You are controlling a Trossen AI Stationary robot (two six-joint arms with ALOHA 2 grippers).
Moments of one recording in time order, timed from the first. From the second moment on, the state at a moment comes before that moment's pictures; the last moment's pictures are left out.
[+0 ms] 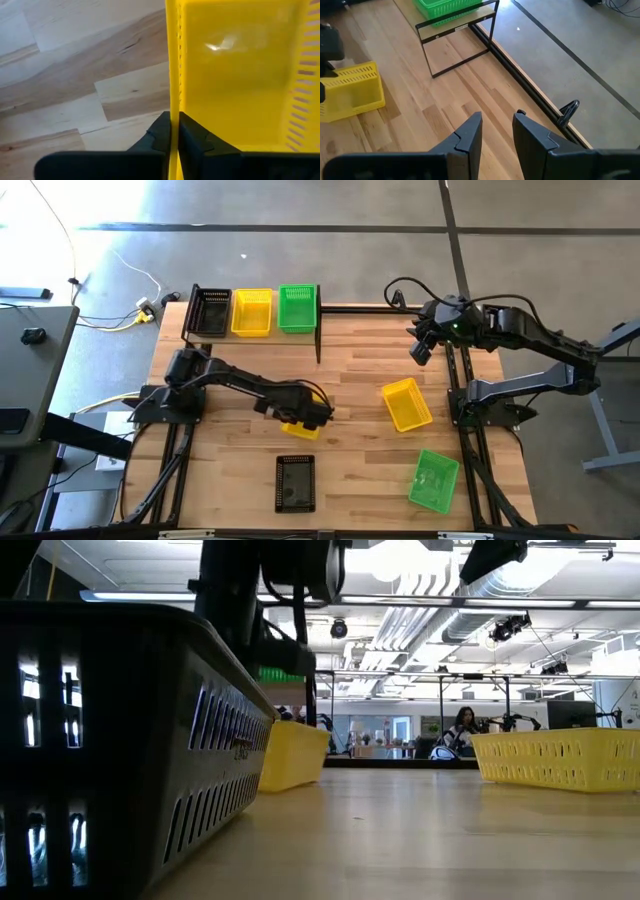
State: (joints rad) left arm -0.06 1.99 1.48 -1.20 -0.14 -1.45; right arm -0.22 1.02 1.33 -1.08 0.36 0.18
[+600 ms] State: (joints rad) left arm -0.08 1.64 1.48 -1.21 -0.19 -1.42; right arm -0.22 1.02 1.33 -1.08 0.36 0.18
